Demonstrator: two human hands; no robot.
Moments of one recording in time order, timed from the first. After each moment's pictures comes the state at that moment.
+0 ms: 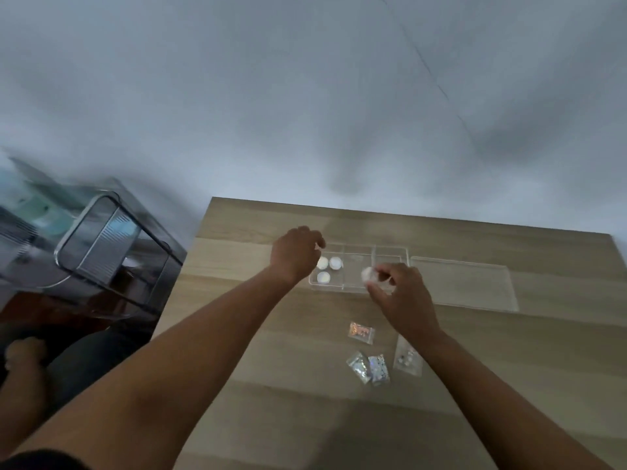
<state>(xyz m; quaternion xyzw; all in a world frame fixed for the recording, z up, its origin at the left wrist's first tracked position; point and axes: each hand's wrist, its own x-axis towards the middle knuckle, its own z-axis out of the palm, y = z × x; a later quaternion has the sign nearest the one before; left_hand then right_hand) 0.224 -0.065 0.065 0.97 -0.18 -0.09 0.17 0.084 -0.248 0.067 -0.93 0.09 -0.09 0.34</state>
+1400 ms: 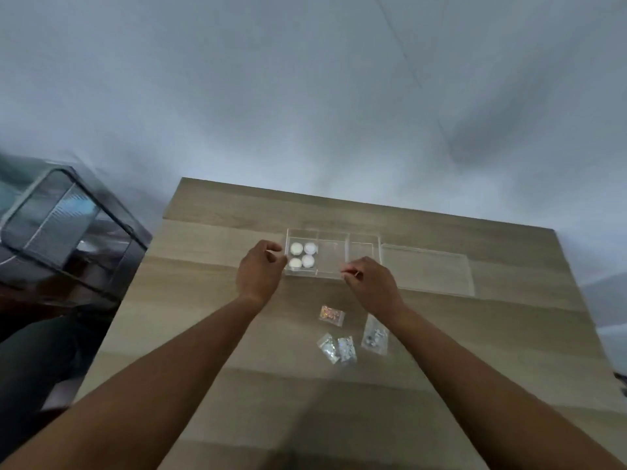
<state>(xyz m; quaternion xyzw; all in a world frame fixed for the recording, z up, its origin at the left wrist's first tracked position) 0.161 -0.040 0.032 0.90 0.08 -0.08 0.43 0.094 -0.253 0.054 -0.95 0.06 0.03 0.30</state>
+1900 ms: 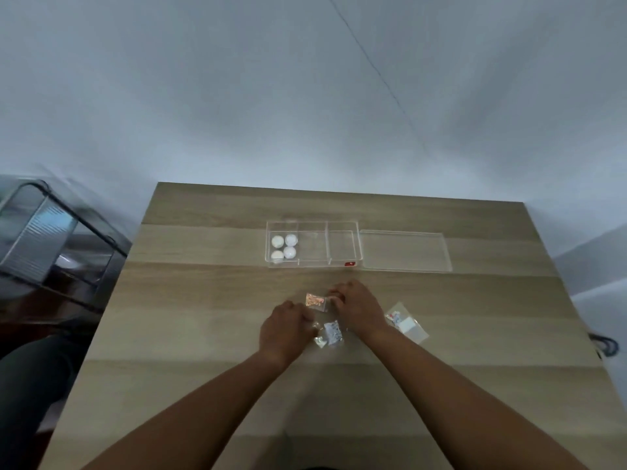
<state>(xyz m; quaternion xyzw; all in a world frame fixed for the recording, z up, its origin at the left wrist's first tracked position) 0.050 -0.083 0.006 0.93 -0.11 -0.22 0.27 0.039 -0.250 0.011 -0.94 0.13 0.11 0.29</state>
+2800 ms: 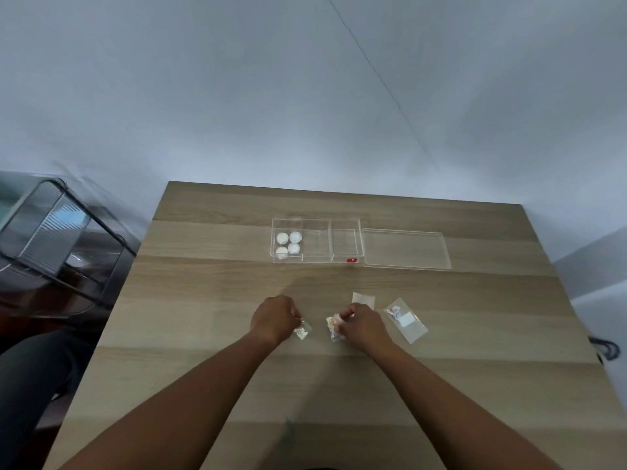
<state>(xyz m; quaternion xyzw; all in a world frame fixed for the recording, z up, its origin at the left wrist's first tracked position) 0.062 -0.060 0.014 0.92 -0.06 -0.28 0.26 -0.008 -0.240 0.003 -0.86 0.28 0.18 0.38</state>
